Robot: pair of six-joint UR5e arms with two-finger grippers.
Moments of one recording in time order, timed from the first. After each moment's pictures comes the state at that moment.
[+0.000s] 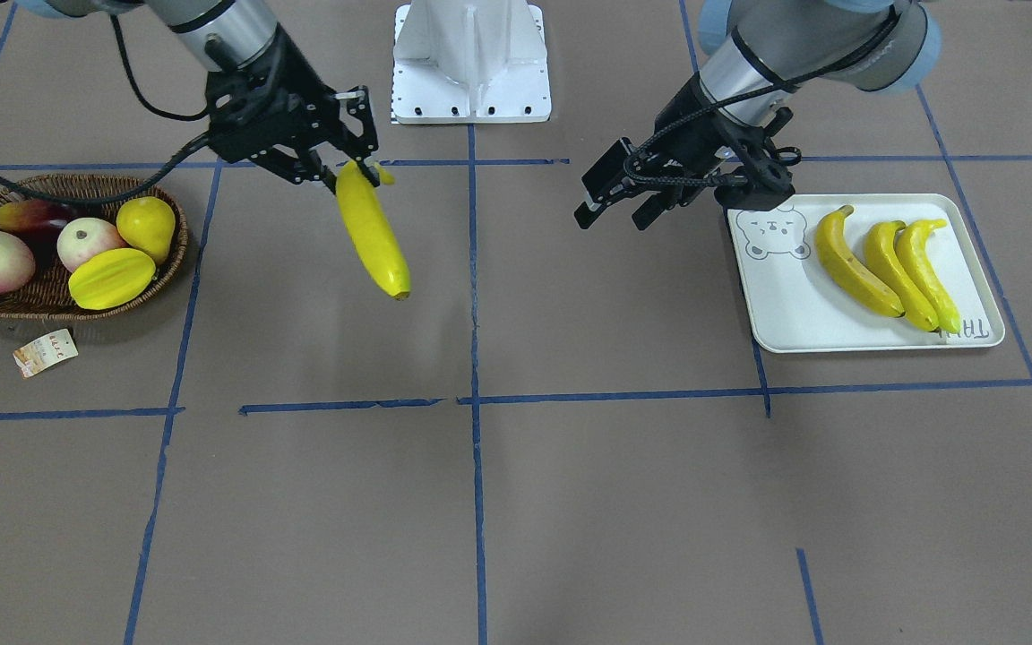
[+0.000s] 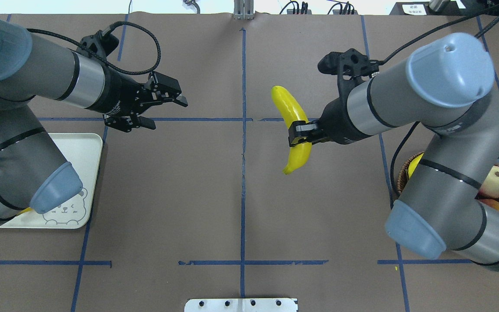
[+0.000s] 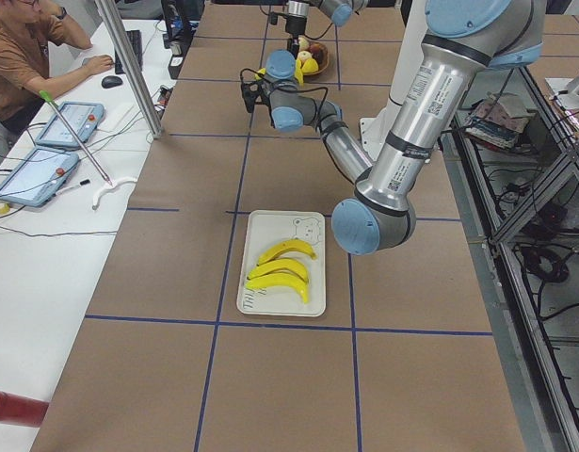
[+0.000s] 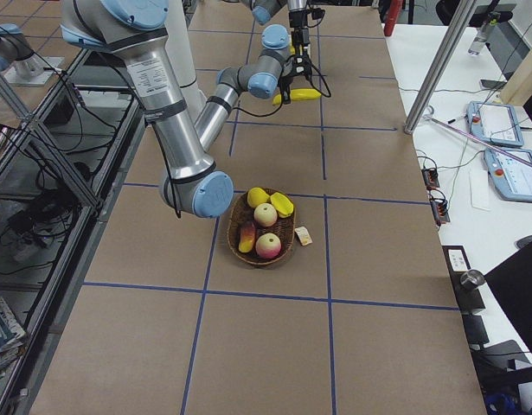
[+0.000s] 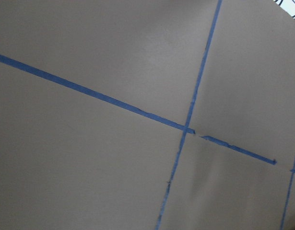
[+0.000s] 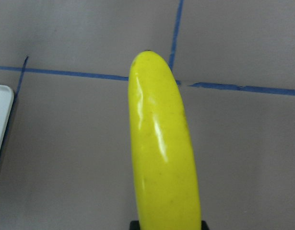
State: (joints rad) left arm -0.78 -2.05 -1.86 -2.11 -2.13 -1.69; right arm 0.62 -1.08 2.06 -1.42 1.99 1.10
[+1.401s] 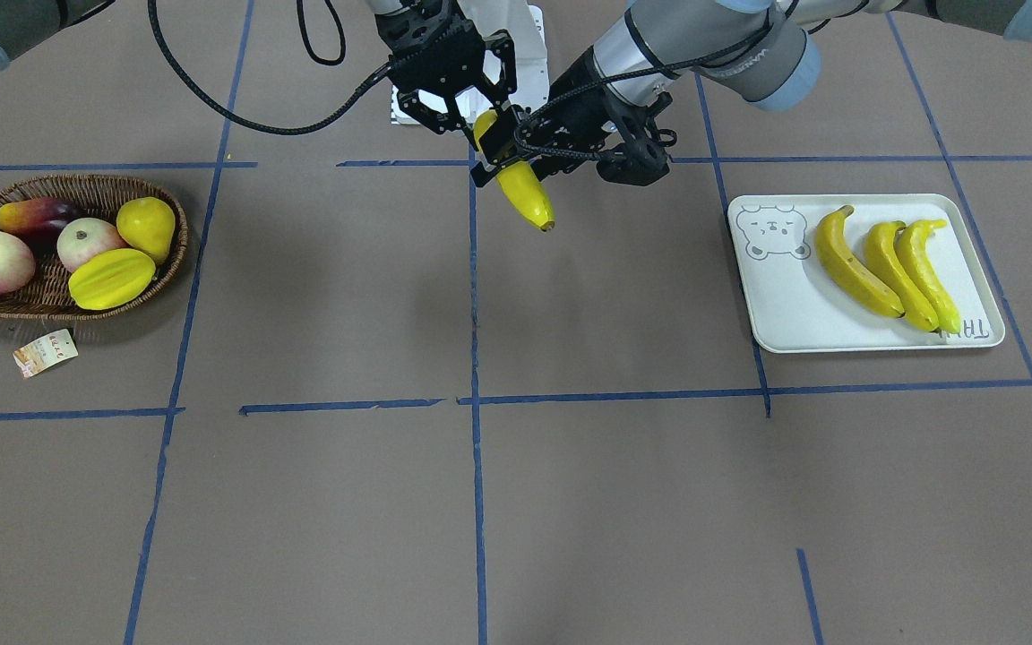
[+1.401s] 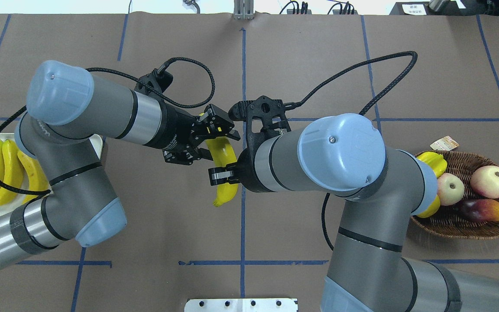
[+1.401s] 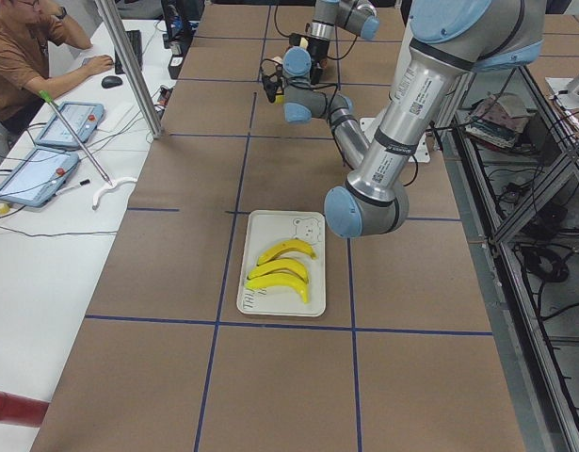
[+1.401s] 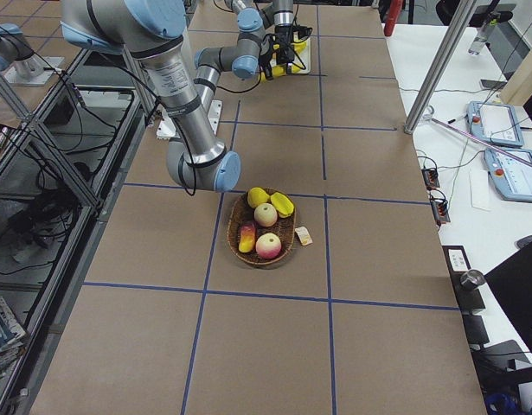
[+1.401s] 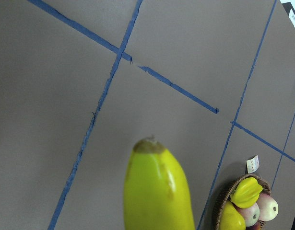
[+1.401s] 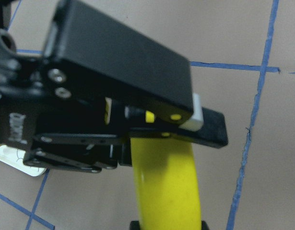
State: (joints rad) left arm -0.62 -2.12 -1.83 -2.23 -2.08 -1.88; right arm 0.41 -0.92 2.01 -1.42 1.76 1.15
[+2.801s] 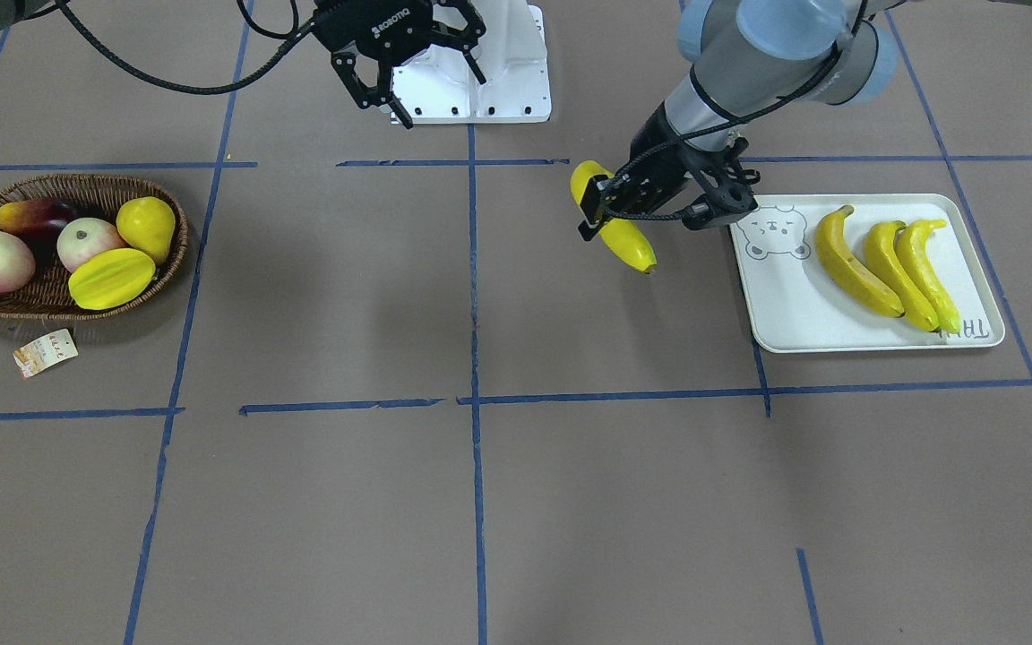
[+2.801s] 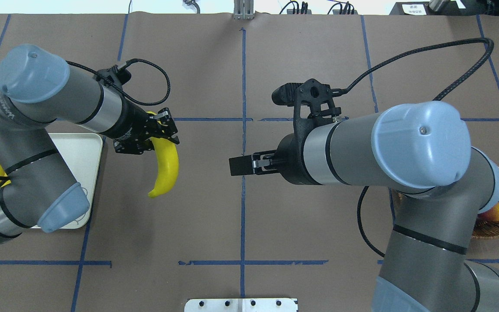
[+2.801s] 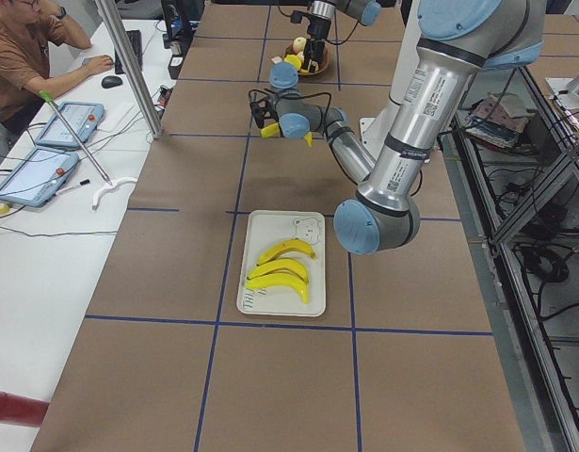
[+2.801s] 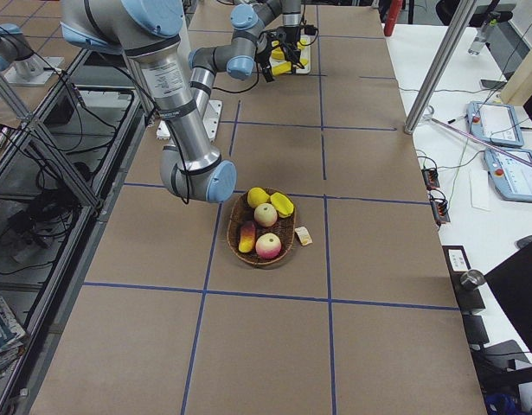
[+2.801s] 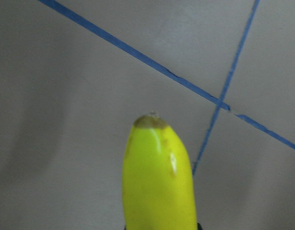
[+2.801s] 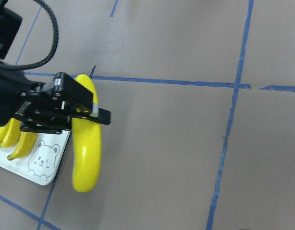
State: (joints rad) left arm -0.73 -1.99 -1.89 -1.86 -2.14 -1.58; right arm 0.47 -1.04 2.17 -1.43 1.77 1.17
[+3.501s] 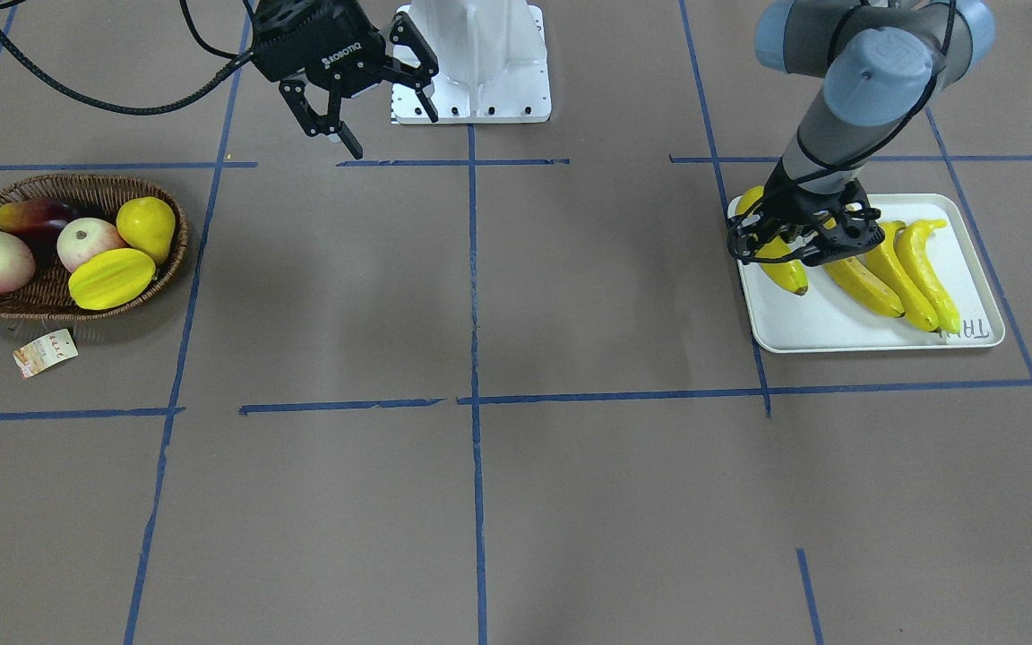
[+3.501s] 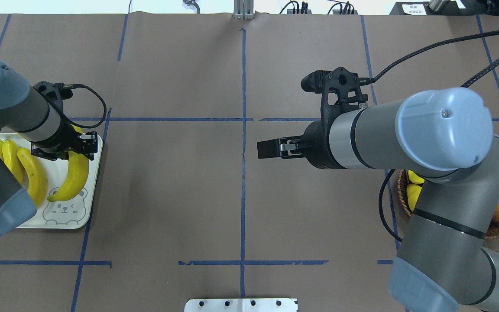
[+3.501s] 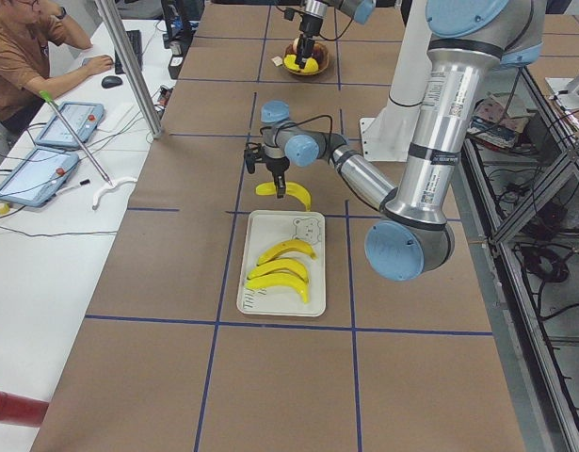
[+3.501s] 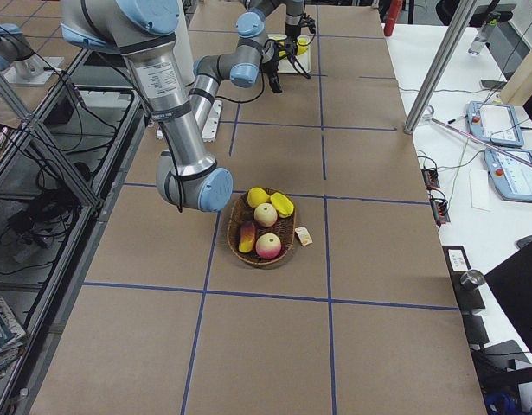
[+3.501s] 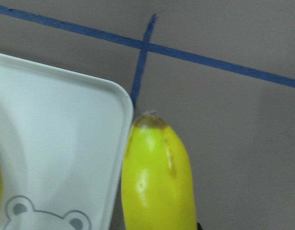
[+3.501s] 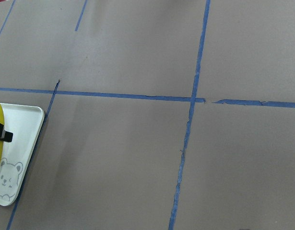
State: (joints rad) left arm -0.79 -1.77 -1.91 -1.59 -2.05 -1.16; right arm 0.54 -1.10 2.17 -1.43 1.78 1.17
